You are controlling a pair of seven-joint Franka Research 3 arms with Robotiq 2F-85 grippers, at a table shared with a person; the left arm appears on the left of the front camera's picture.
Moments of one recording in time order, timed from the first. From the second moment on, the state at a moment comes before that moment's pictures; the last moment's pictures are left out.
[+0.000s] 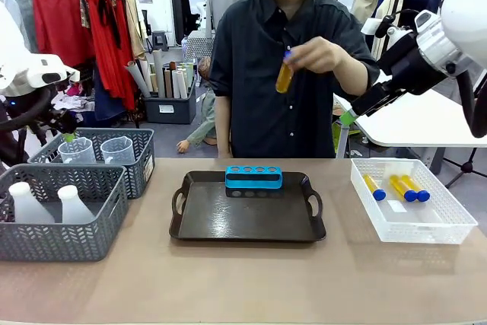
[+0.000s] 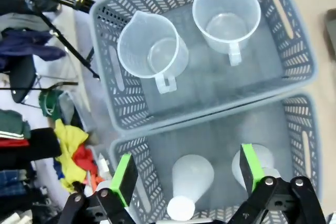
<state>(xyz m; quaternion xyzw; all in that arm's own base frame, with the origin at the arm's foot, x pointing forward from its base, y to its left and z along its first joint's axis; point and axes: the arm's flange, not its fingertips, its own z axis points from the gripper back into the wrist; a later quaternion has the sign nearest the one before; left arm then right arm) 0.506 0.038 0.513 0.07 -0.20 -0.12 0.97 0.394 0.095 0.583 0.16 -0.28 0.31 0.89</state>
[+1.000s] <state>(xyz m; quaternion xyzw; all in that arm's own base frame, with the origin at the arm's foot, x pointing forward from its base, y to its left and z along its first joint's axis) 0.560 0.054 0.459 0.09 -0.15 -0.09 0.98 0.394 0.095 0.583 0.16 -0.28 0.31 0.89</state>
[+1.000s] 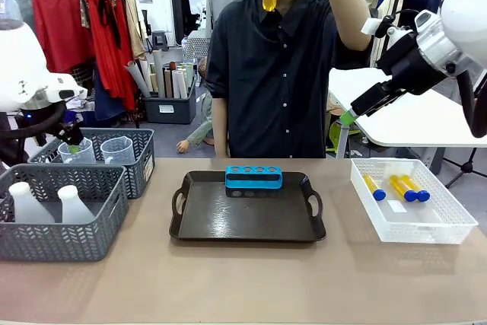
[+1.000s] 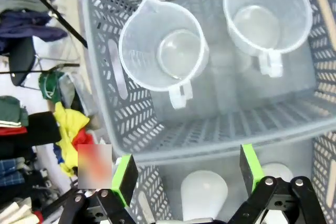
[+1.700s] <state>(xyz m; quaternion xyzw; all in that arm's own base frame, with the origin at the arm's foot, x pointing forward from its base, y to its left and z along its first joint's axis) 0.611 0.067 0.408 0.05 -0.13 -0.03 0.99 0.394 0.095 0.583 0.16 -0.28 0.31 0.89</state>
